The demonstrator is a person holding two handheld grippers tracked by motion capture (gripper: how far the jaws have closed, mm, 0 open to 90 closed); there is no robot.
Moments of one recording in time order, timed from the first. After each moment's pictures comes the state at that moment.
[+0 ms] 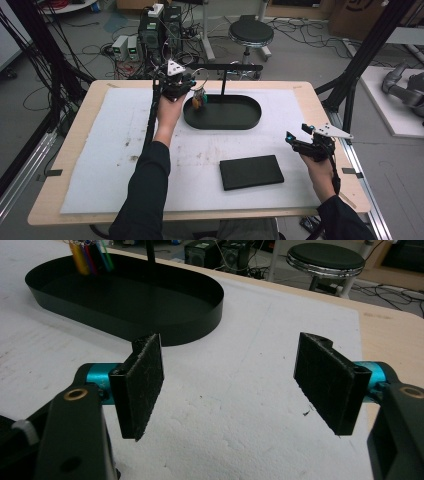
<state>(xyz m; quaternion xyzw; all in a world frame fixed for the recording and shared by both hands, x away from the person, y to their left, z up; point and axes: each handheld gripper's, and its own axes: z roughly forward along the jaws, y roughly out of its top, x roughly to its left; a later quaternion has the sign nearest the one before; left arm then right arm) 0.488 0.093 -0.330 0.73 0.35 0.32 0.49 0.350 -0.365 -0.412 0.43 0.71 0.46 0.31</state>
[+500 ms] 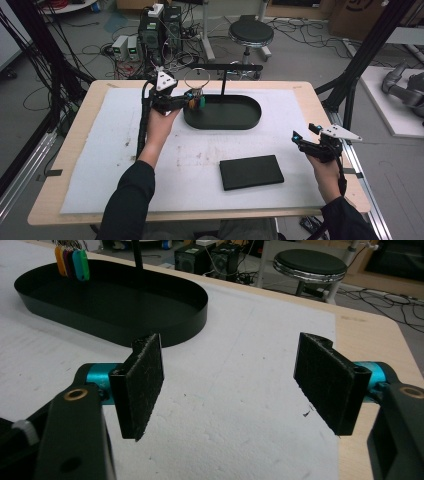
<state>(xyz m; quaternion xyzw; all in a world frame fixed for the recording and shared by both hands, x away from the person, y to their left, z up) 0.438 0.113 -0.330 0.72 0.34 0.32 0.50 0.341 -0.377 -0.404 0.44 0.70 0.46 0.32</state>
